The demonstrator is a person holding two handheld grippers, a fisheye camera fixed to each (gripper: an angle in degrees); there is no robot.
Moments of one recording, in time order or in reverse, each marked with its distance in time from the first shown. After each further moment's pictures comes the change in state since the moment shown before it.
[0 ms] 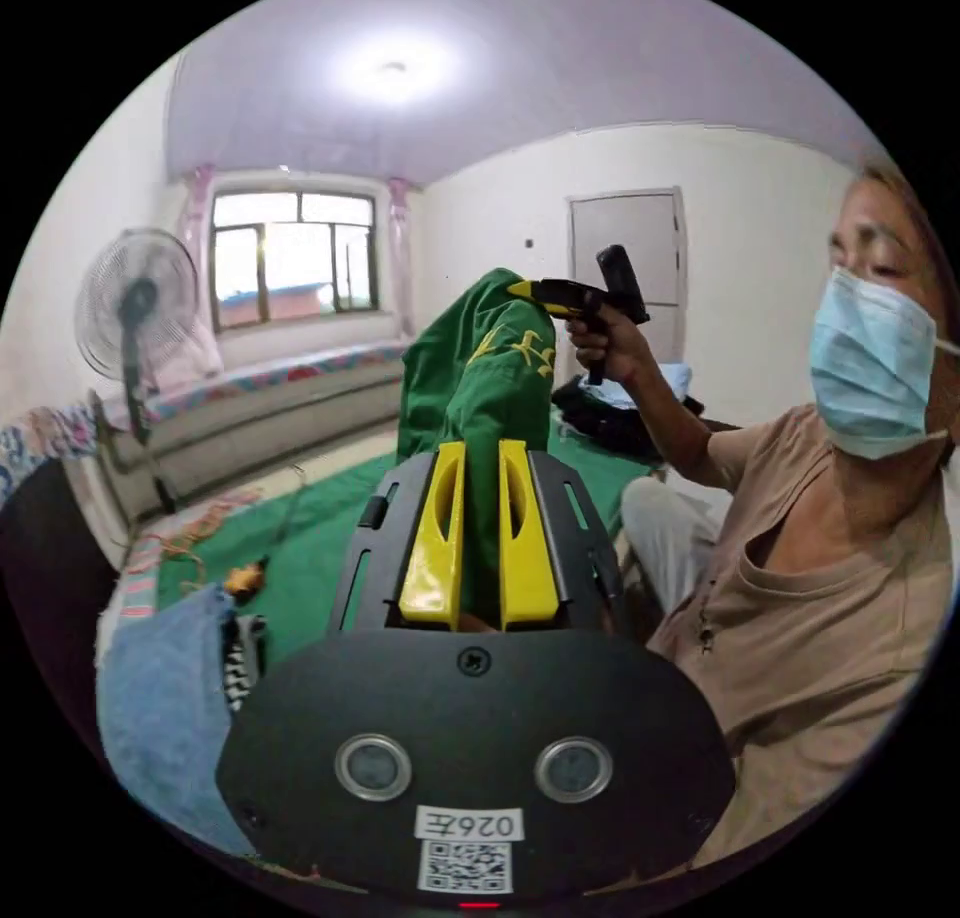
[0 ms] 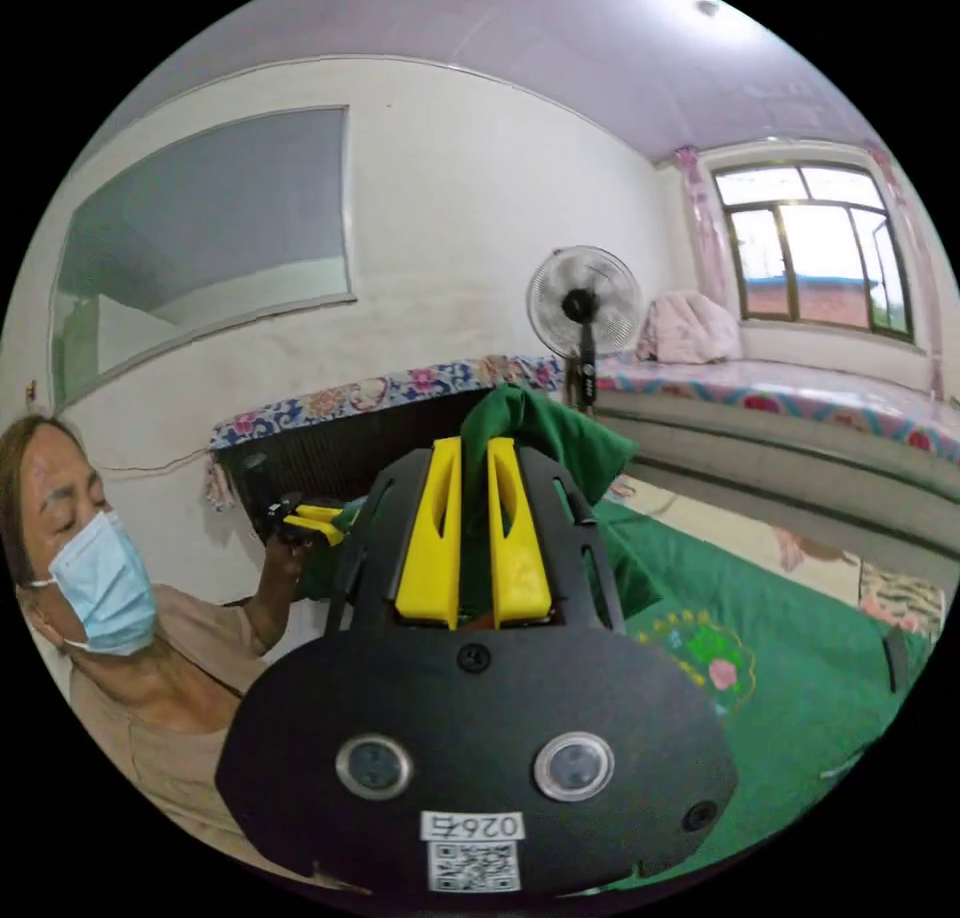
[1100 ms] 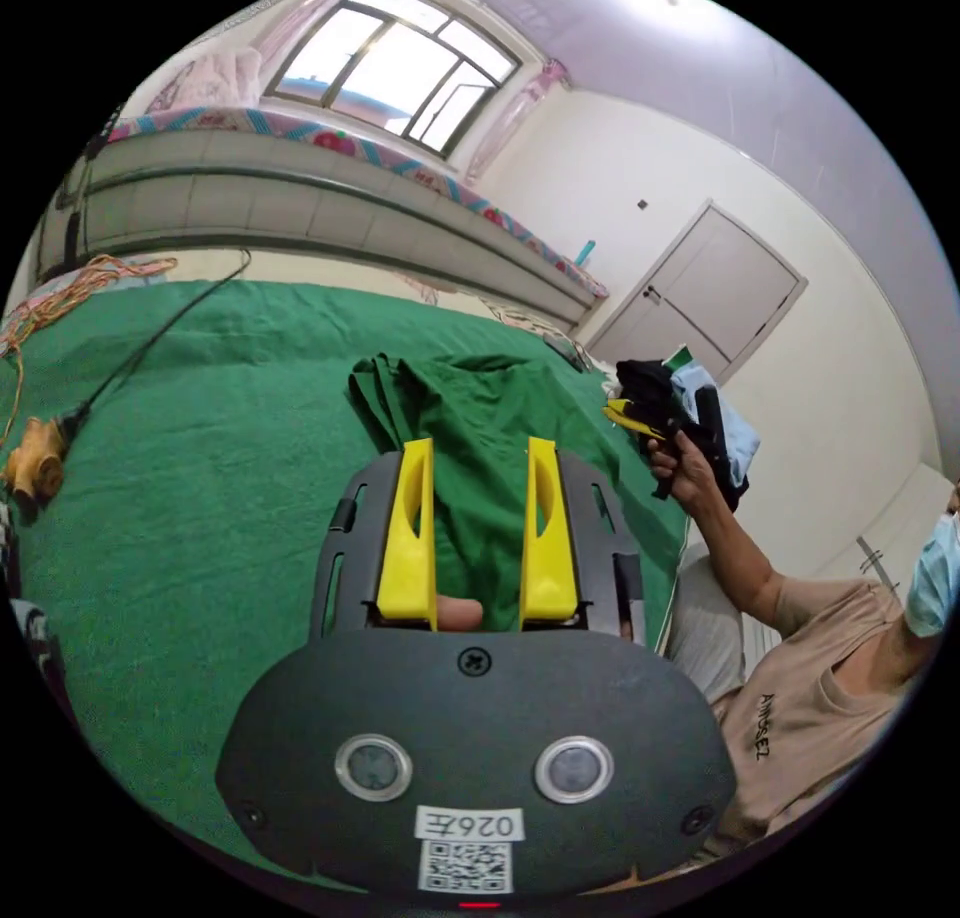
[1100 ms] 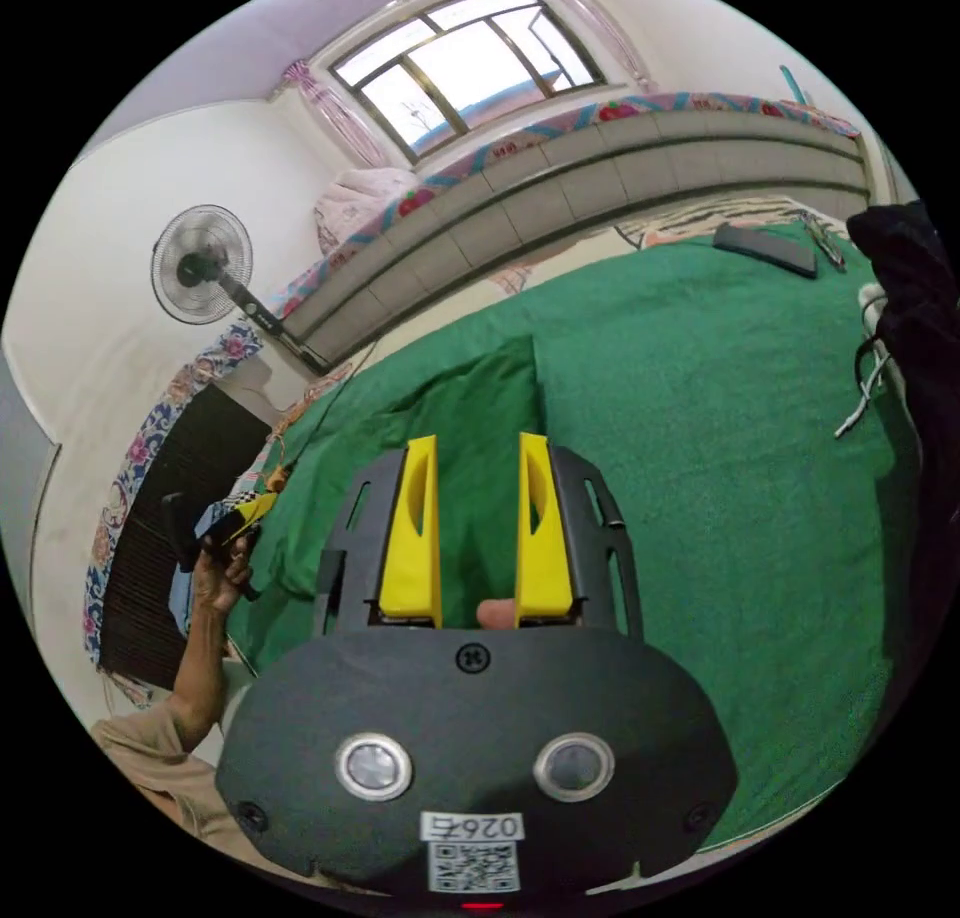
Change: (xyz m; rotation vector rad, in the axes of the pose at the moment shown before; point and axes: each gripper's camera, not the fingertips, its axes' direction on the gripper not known) left arm -0.231 -0.043 0.370 -0.280 0.191 -0.501; right arm 0.414 -0.019 -0.122 -0.219 0.500 0.757
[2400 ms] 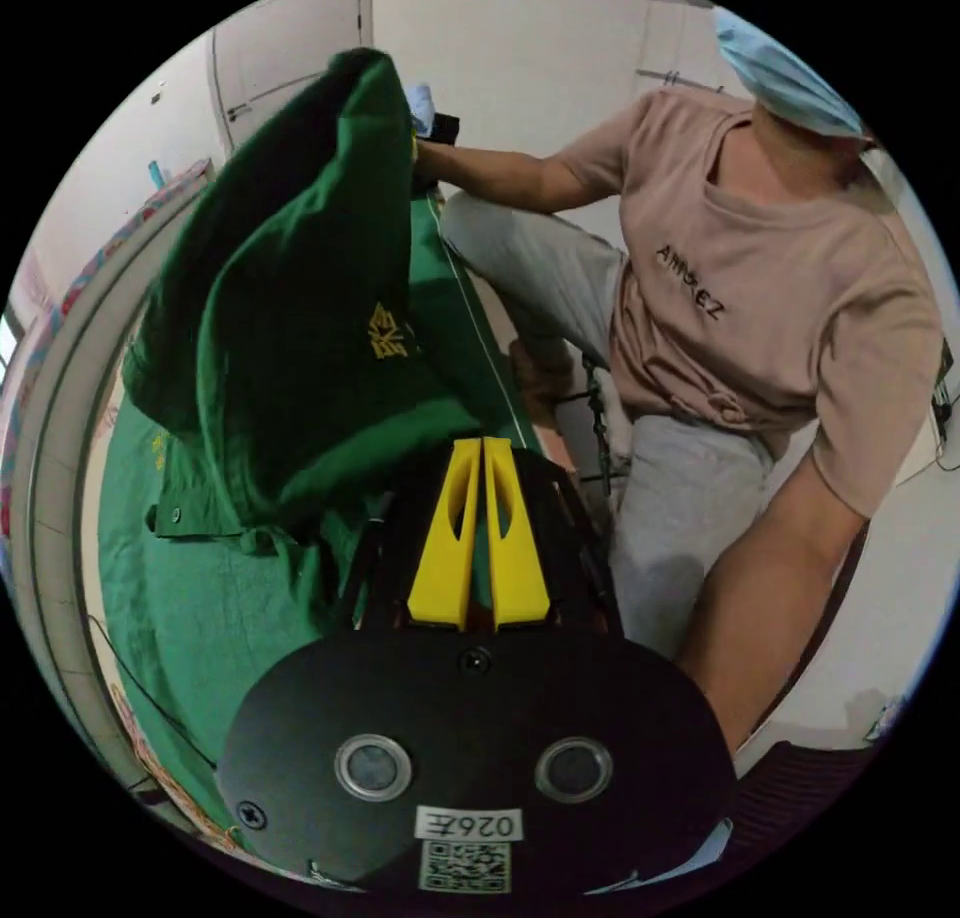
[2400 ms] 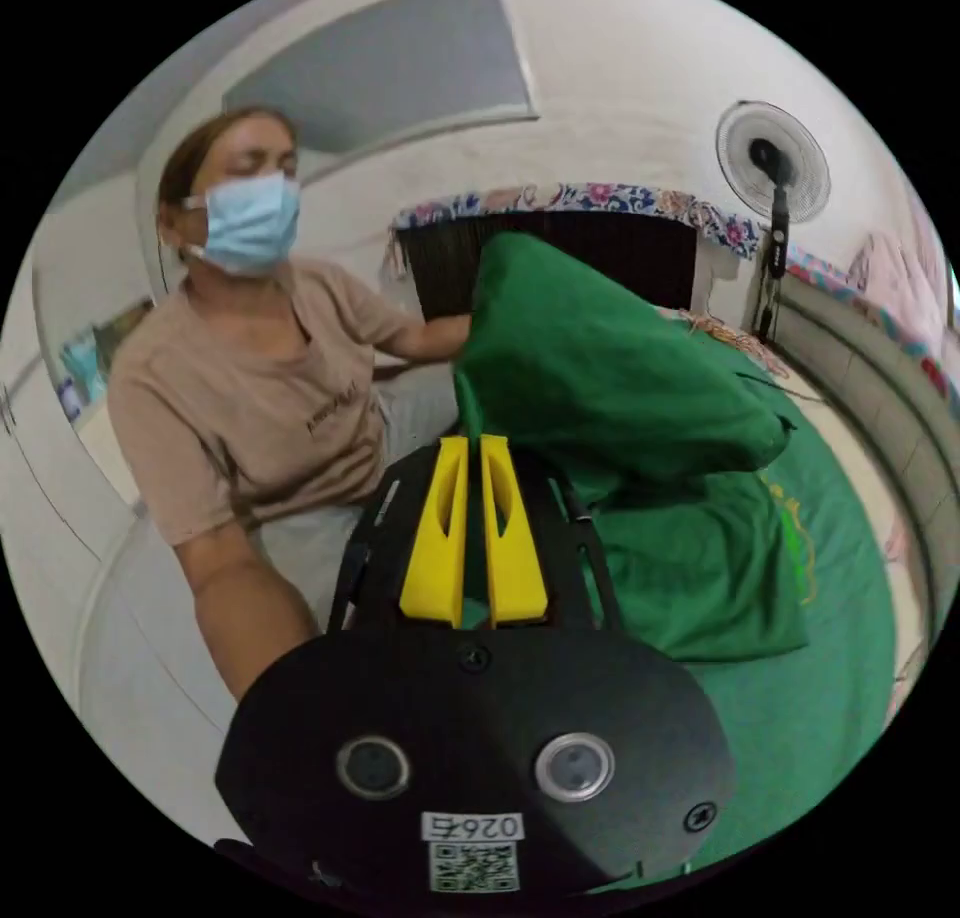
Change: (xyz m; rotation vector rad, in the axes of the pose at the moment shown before) left arm 0.129 0.013 -0.011 -0.638 0.282 1.118; right arm -0.124 0.197 -0.306 -0.357 -0.803 -1.281
